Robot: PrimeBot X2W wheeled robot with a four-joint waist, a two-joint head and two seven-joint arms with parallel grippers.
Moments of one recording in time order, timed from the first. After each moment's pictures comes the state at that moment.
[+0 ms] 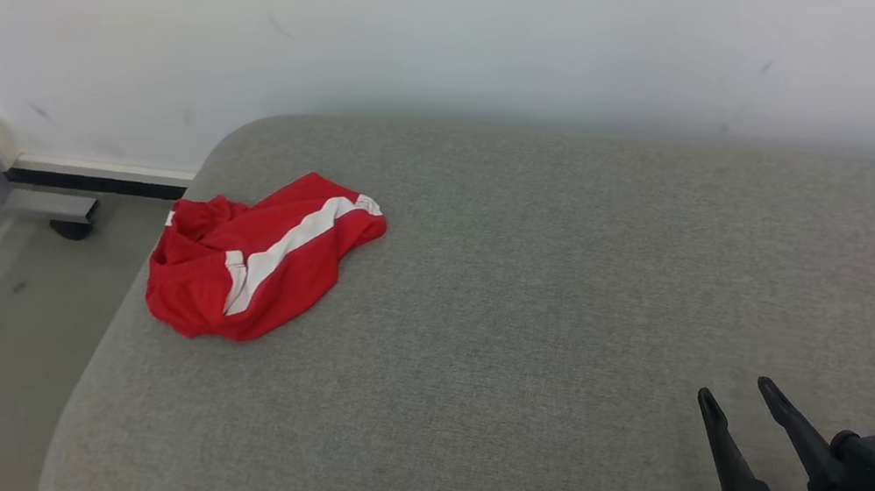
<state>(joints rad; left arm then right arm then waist) 0.12 0.09 0.18 0.15 -0.09 -0.10 -0.26 0.03 -0.05 -0.01 0.25 0.20 0.13 -0.26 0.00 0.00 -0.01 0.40</state>
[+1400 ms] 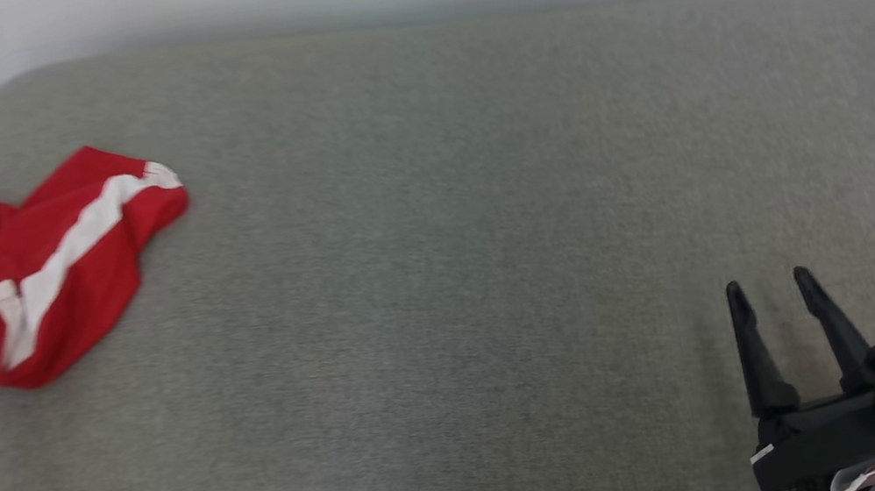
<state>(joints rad) -0.47 0.36 0.25 0.38 -0.24 -0.12 -0.26 -0.07 -0.09 -0.07 0.15 0.12 0.13 -0.25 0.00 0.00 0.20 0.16</state>
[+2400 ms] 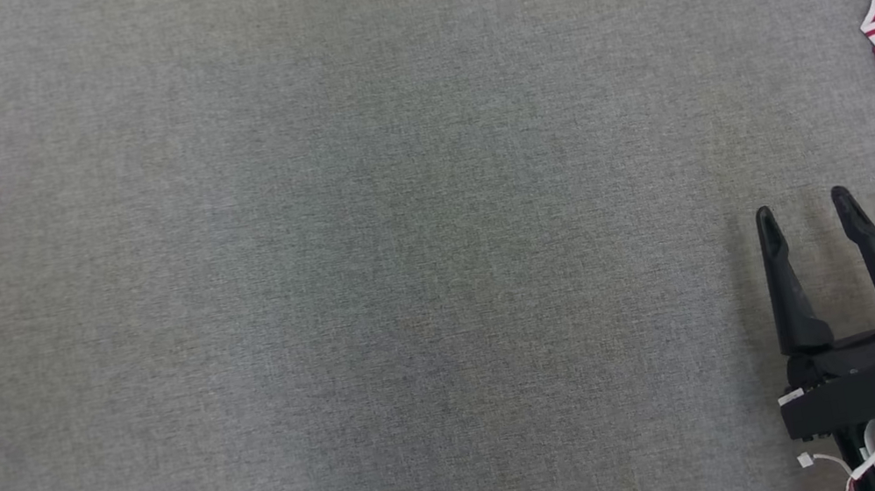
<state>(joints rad) -0.84 0.48 0.06 1.03 -0.43 -0.13 0.09 -0.09 -0.13 -0.12 -0.05 0.08 0.13 -0.16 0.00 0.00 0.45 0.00</state>
